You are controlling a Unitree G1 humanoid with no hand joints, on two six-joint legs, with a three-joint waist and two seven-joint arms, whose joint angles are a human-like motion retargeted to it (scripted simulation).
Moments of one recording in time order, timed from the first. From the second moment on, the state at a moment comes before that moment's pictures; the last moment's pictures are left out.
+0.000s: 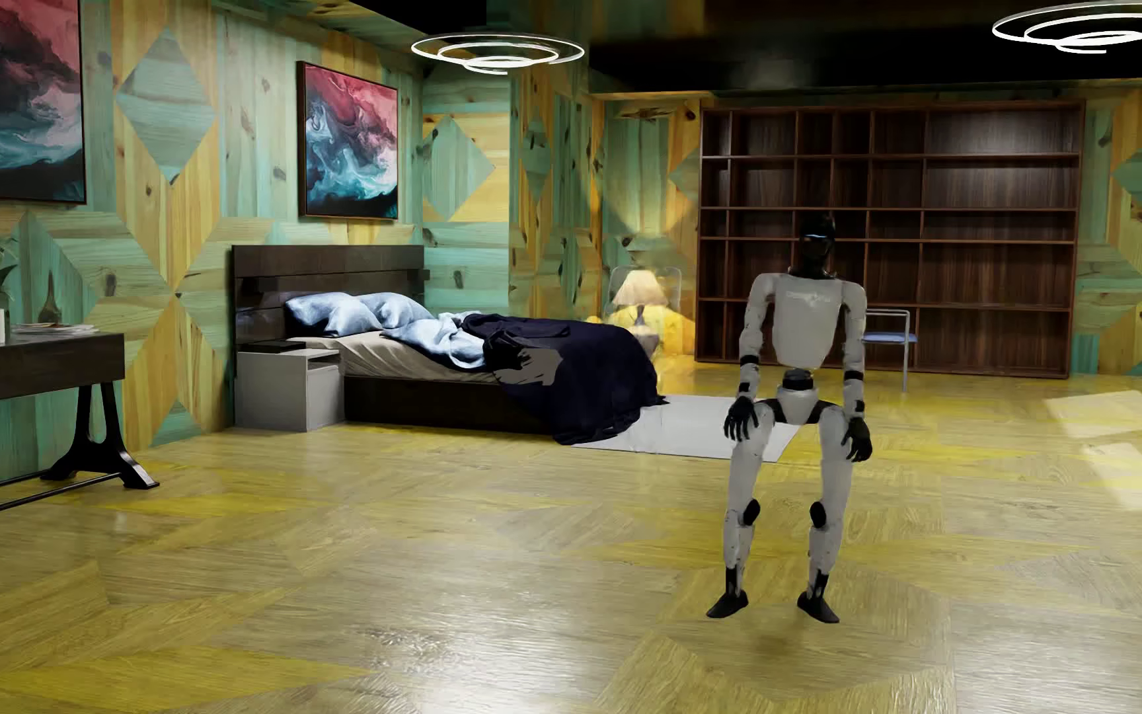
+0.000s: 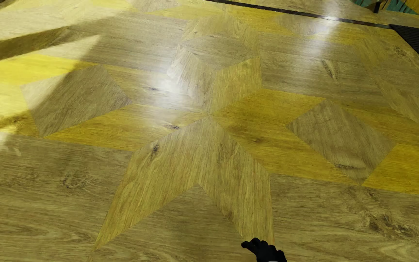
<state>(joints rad) -0.10 -0.16 -0.04 0.10 -0.27 -0.10 0.50 -0.46 -0.06 0.28 0.28 0.13 0.00 -0.19 -0.04 0.12 -0.11 -0.03 0.11 -0.09 0.36 0.87 0.83 0.81 -0.79 0.15 0.21 0.16 -0.24</state>
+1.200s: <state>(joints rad) -0.17 -0.27 -0.02 0.20 0.19 0.08 -0.11 0.09 -0.04 0.78 0.41 0.10 0.03 -0.21 -0.10 0.12 -0.07 -0.25 0.01 -0.14 0.21 0.81 0.89 0.78 -0.82 0.11 0.16 0.25 -0.23</state>
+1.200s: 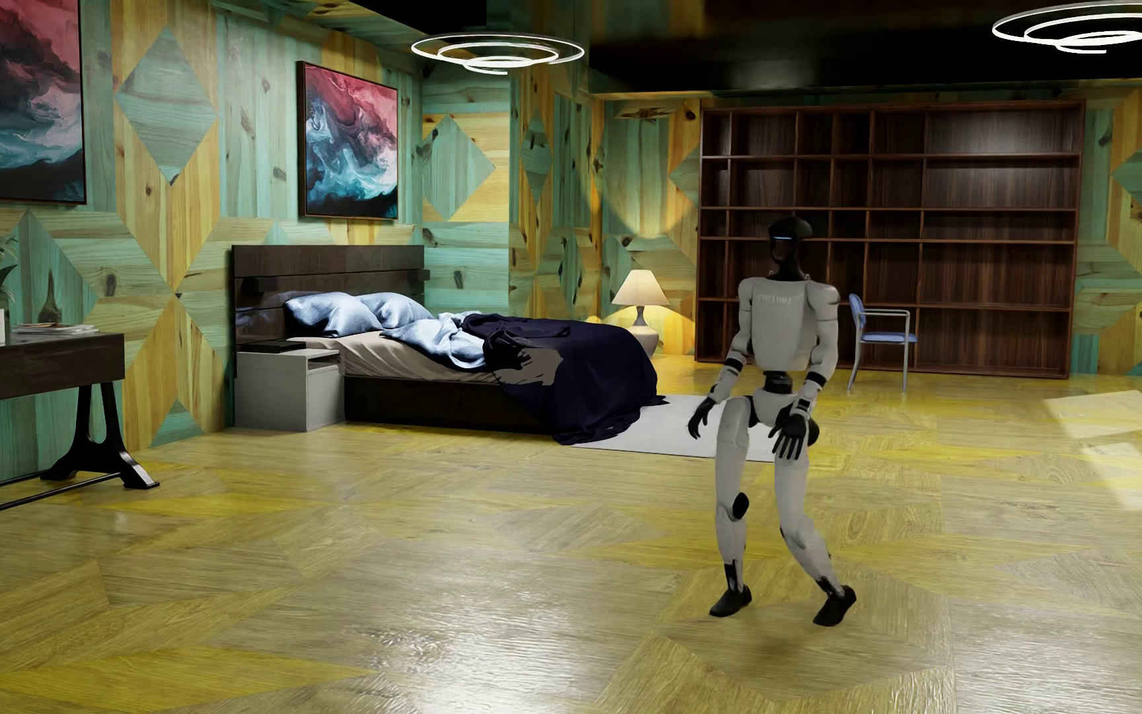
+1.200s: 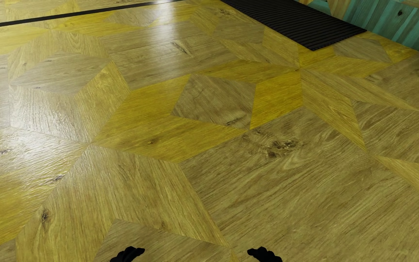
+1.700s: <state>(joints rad) -0.15 -0.56 -0.05 -0.08 0.02 -0.08 0.02 0.12 0.07 0.47 0.40 0.02 0.11 -0.34 0.09 0.16 -0.12 0.01 0.11 -0.20 0.24 0.87 0.74 0.83 -0.78 0.09 0.22 0.23 -0.38</state>
